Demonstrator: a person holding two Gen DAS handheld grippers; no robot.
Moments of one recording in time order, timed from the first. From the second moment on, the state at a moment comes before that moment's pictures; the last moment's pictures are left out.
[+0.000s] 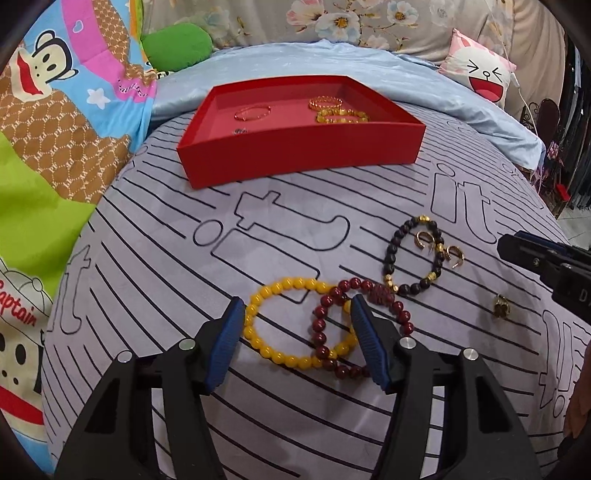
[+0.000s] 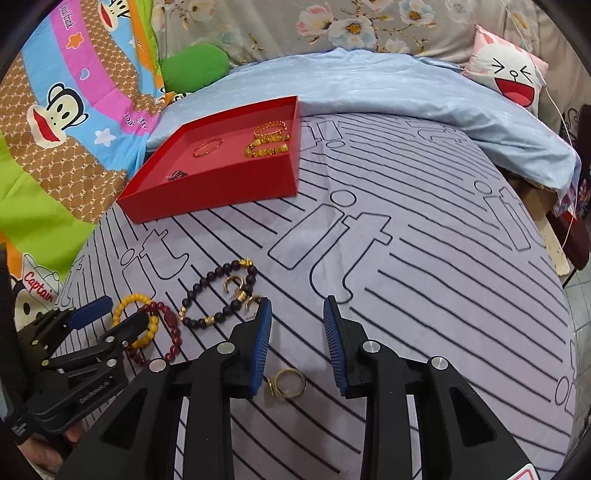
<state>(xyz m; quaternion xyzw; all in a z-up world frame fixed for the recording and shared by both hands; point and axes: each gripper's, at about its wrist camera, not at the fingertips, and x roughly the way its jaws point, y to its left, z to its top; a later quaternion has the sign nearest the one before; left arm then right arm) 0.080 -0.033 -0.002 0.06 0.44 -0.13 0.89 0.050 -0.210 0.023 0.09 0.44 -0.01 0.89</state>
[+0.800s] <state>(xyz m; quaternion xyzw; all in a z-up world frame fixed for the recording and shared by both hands) 0.068 -0.017 -0.005 0.00 0.42 -0.12 0.90 0.051 -0.165 0.009 0.09 0.45 0.04 0.89</state>
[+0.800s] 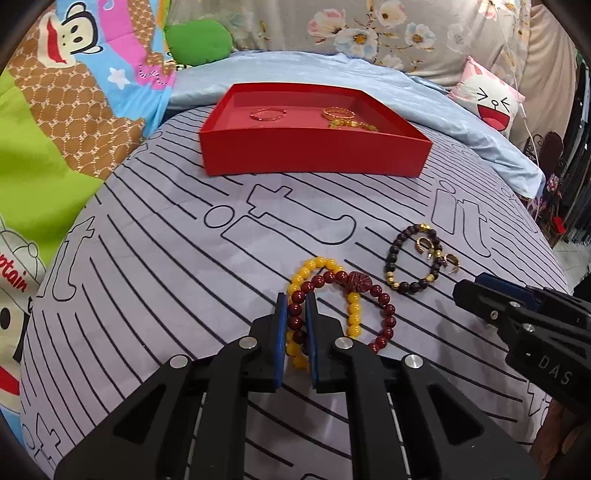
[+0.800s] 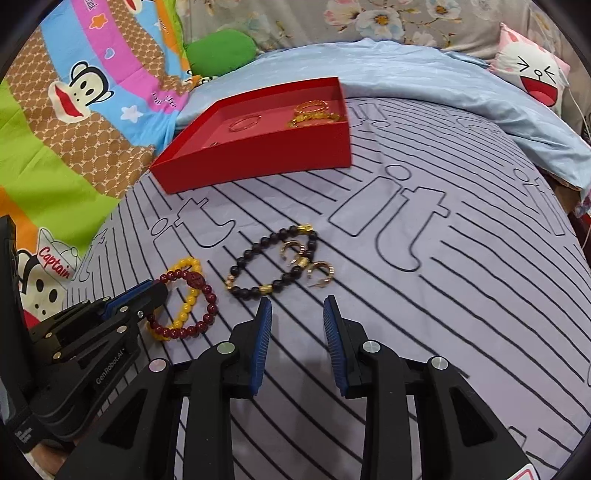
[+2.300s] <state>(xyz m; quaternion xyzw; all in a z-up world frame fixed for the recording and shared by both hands) 0.073 -0.012 -0.009 -0.01 0.43 -0.11 0.90 0.067 -0.158 -0.003 0.09 0.46 -0.01 0.88</state>
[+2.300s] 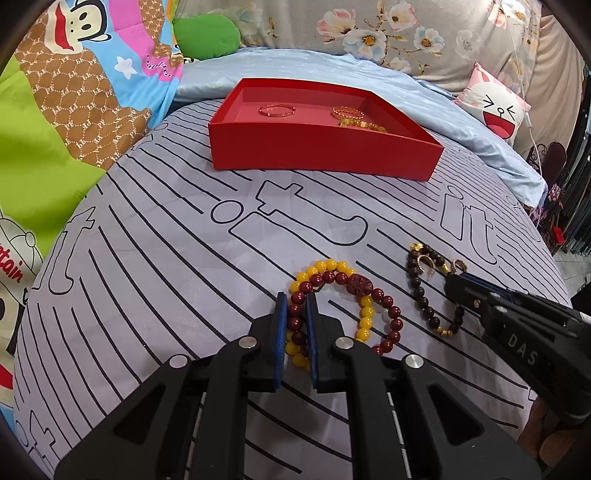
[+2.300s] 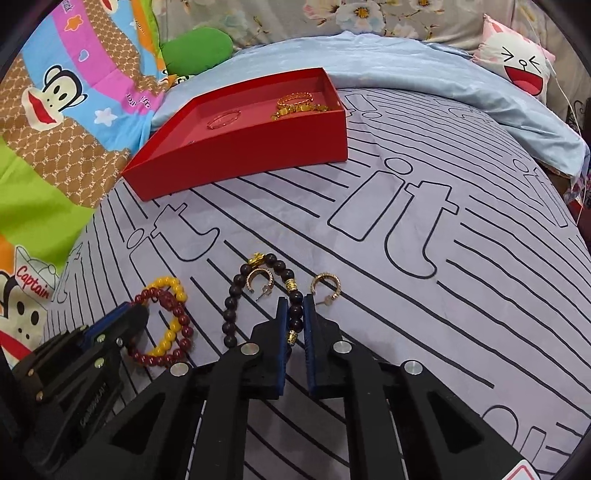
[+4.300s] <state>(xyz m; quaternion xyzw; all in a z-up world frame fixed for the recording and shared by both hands) 0.236 -0.018 0.130 -0.03 0.35 -0.20 0.91 0.206 -0.177 0.102 0.10 0.39 0.09 0.91</state>
